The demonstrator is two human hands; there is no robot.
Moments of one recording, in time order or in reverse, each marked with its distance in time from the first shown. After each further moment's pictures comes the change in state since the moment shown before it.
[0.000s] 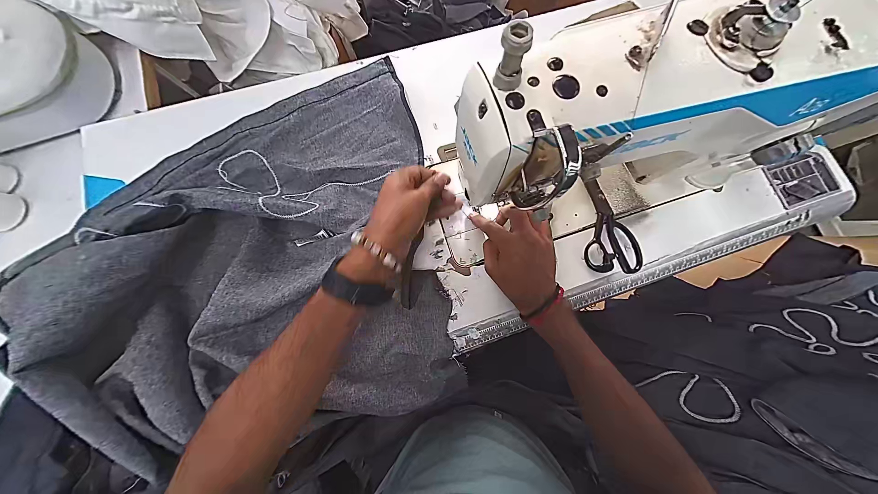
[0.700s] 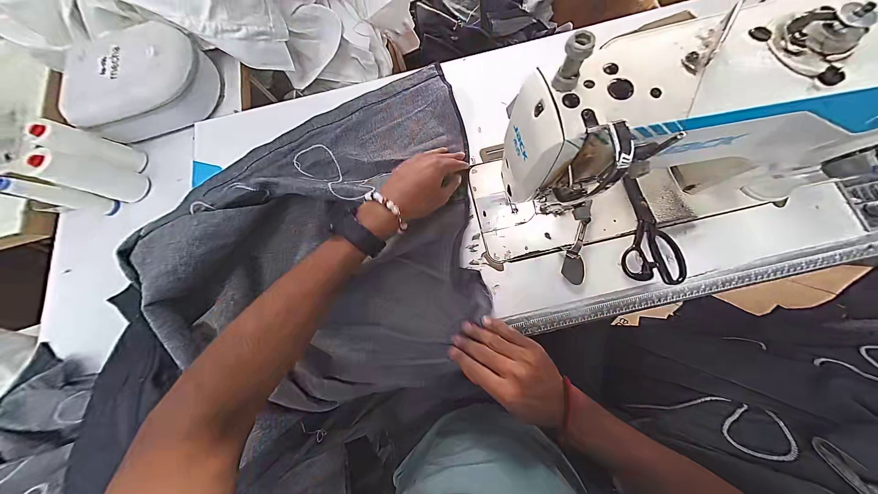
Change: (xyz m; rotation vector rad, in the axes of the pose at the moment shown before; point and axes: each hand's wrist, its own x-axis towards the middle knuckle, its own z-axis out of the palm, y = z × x) left_hand 0.043 -0.001 -0.072 1.163 -0.197 0.485; right_hand -0.128 -0.054 -0.013 0.341 -0.062 -0.665
